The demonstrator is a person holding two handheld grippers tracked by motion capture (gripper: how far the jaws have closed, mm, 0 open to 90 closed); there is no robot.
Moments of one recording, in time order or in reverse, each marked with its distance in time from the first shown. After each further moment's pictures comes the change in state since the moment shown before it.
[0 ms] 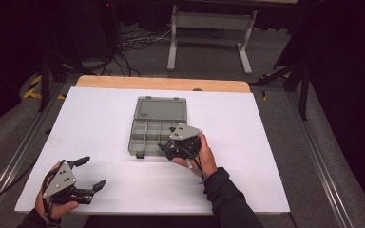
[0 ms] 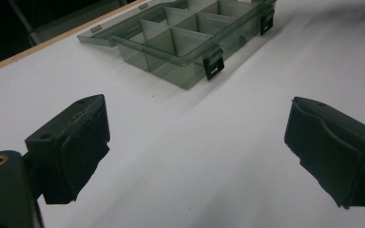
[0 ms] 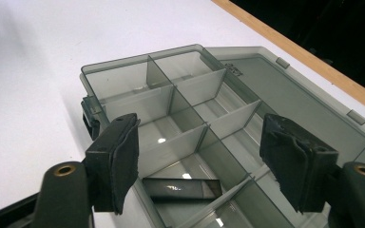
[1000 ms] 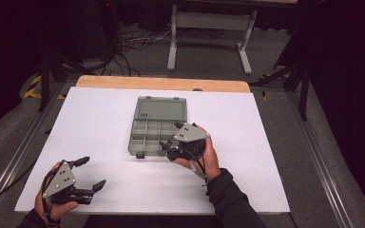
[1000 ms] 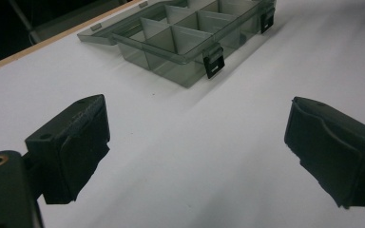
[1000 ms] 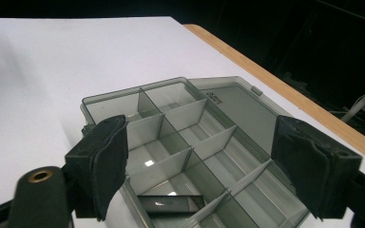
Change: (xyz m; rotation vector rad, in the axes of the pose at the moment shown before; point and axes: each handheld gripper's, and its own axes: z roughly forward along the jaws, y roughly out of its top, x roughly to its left) left arm 0.001 0.000 -0.001 0.005 0.001 0.003; right arm 0.005 0.010 -0.024 -0.098 -0.073 -0.010
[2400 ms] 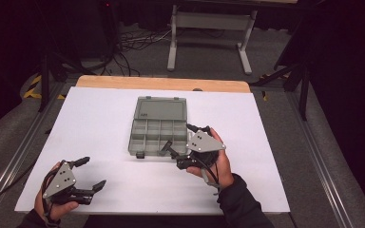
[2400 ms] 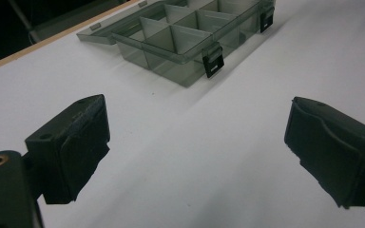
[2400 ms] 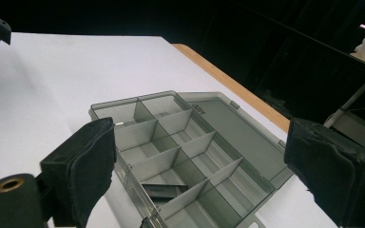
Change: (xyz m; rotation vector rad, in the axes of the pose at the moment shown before) left arm -0.001 0.000 0.000 0.004 -0.001 0.002; right arm 0.006 0.003 -0.047 -0.069 -0.058 -0.050
